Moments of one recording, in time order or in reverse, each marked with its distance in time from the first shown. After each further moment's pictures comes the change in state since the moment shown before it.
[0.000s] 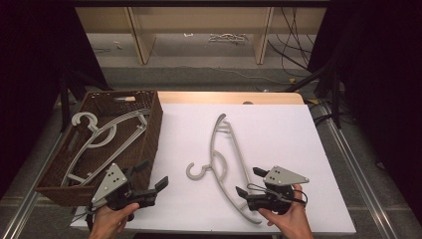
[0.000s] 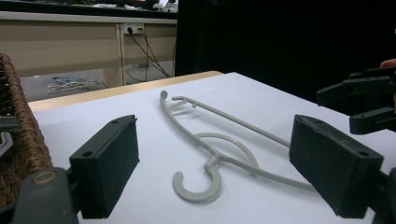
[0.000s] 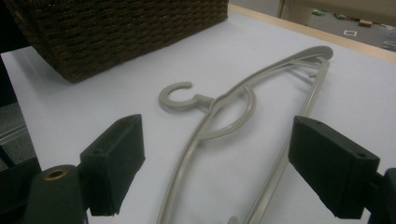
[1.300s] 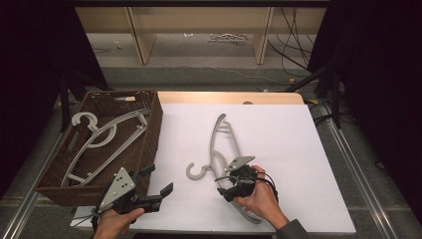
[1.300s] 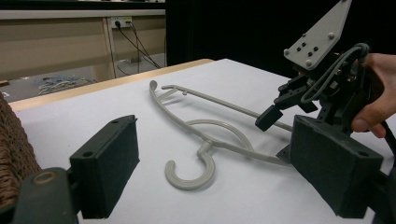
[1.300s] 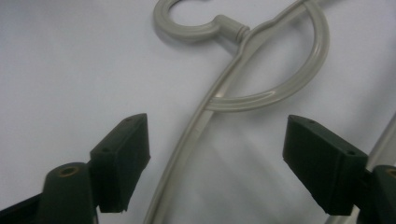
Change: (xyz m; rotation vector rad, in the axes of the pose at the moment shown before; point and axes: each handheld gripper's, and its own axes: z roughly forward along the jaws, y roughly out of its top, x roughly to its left) left arm -0.007 -0.011 0.007 0.035 -0.037 0.051; right arm 0.001 0.009 0.097 0.421 0.038 -0.081
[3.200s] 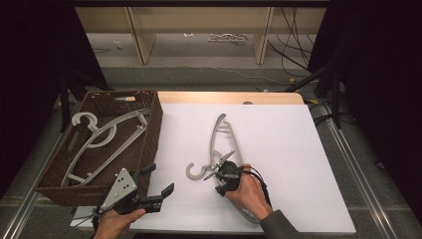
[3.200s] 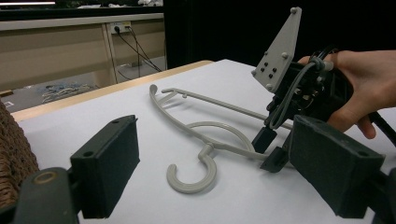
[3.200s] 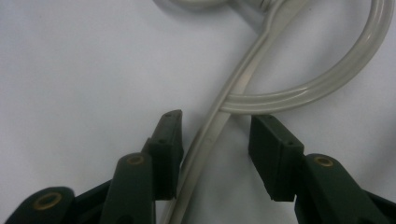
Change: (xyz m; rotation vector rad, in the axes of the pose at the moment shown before) left arm -0.002 0.001 0.001 -0.001 0.001 0.046; right arm 0.005 0.025 0.024 0.237 0.005 0.003
